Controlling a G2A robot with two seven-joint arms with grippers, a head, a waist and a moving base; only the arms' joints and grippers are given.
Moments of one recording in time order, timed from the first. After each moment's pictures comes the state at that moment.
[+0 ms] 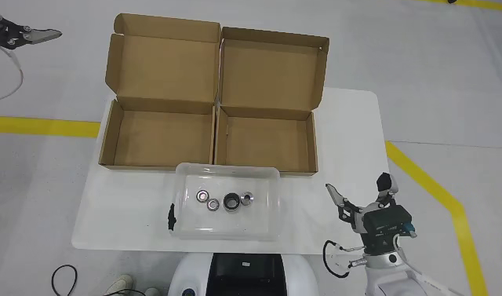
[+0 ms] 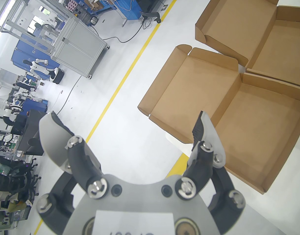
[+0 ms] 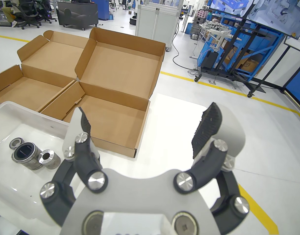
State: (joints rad) left arm 0.56 -0.16 -1.11 -1.50 0.89 -0.82 -0.11; right arm -2.17 -1.40 1.53 -2.29 -1.57 -0.13 -0.21
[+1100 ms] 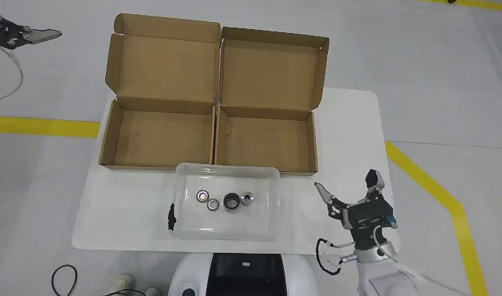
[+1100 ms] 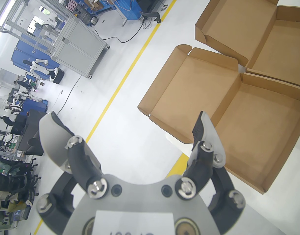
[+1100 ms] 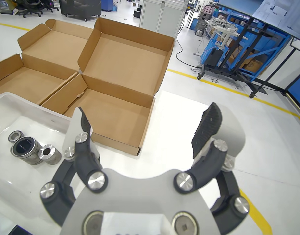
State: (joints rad) left arm 0.56 -0.16 -1.11 -1.50 0.89 -0.82 -0.11; right arm -2.13 -1.39 1.47 -2.28 -1.65 -0.13 -0.12
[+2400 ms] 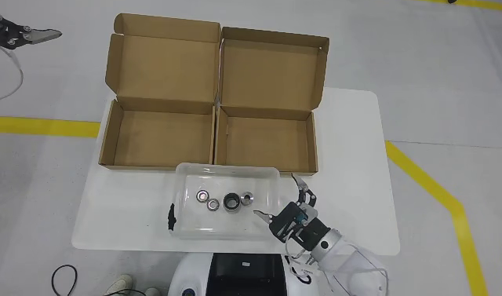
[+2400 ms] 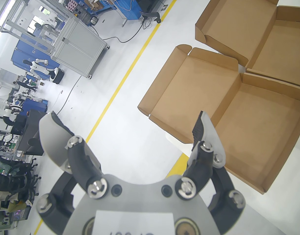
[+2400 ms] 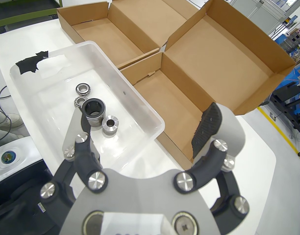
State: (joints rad) left arm 0.56 -0.16 -1.11 -1.50 0.89 -0.82 -0.11; right arm -1.93 -1.36 1.23 -2.21 -1.87 -0.44 0.09
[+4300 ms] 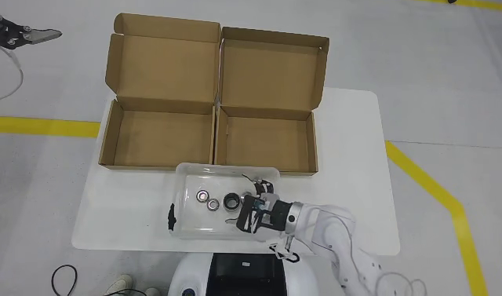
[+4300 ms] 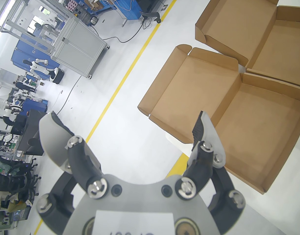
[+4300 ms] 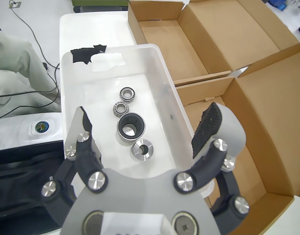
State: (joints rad) left arm 0.56 -0.16 -1.11 -1.50 0.89 -0.82 -0.11; right arm -1.51 -1.34 1.05 -1.91 -1.68 -0.77 0.22
